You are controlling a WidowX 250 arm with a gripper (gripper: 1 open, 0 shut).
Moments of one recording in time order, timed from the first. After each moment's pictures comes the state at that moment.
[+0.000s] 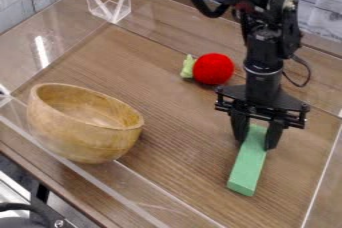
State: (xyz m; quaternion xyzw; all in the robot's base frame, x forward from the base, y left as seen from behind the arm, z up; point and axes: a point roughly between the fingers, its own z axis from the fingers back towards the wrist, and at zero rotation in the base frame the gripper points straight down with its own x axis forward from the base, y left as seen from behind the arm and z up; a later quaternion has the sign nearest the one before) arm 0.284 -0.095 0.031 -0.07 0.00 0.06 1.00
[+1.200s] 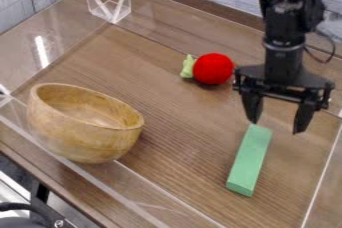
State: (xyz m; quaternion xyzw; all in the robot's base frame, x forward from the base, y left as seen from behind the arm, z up) arm 0.298 -0.110 0.075 -0.09 -0.03 0.05 0.99
